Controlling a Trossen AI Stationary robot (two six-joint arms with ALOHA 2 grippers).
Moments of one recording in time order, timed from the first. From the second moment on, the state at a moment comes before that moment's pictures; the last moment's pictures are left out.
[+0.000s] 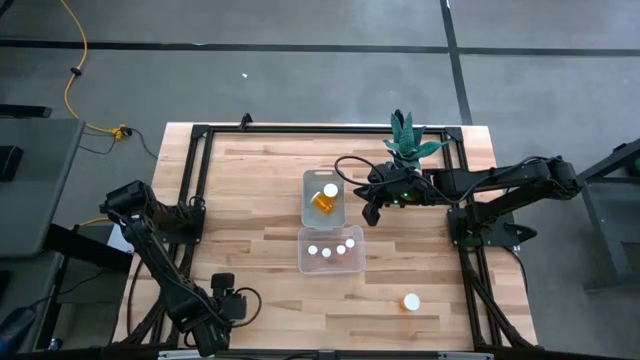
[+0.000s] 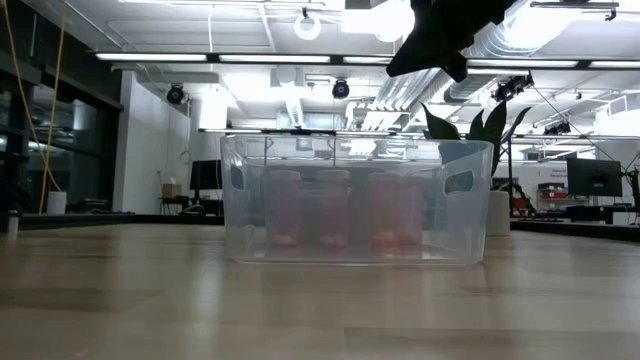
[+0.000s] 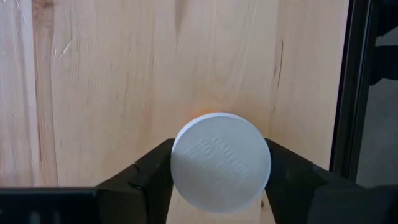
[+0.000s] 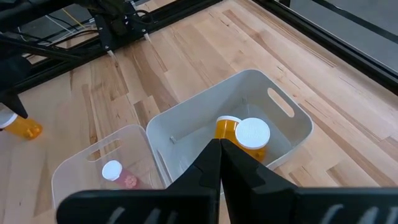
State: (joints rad) left arm -0.91 1.72 1.11 -0.81 -0.21 -1.04; right arm 0.04 1.23 0.94 -0.31 0.28 0.43
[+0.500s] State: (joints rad) left arm -0.74 1.41 1.11 -1.13 -0.35 -0.89; right arm 0.04 1.23 0.94 -0.31 0.28 0.43
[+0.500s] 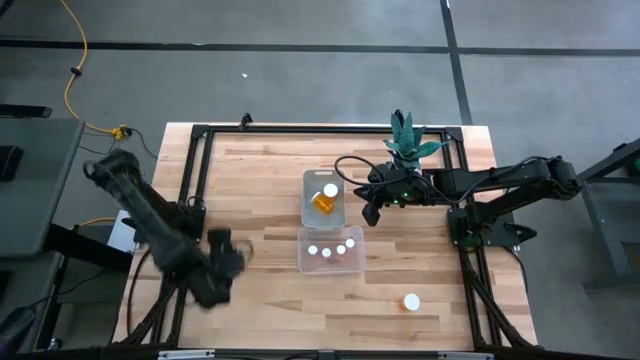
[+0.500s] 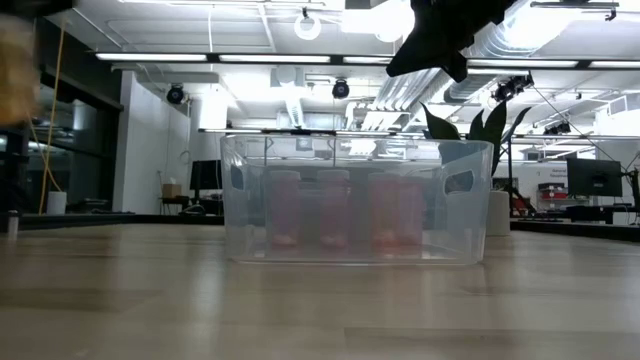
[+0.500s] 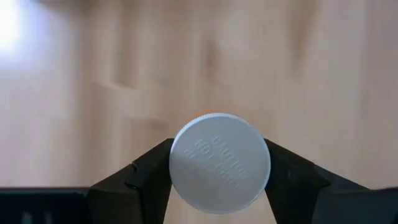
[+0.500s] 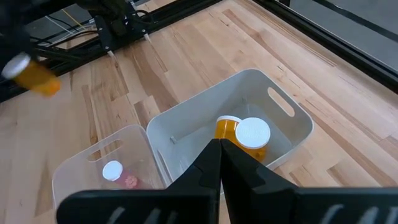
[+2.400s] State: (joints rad) left arm 0.35 1.87 1.38 -0.71 -0.10 0.17; right arm 0.04 1.23 0.94 -0.29 0.33 0.47
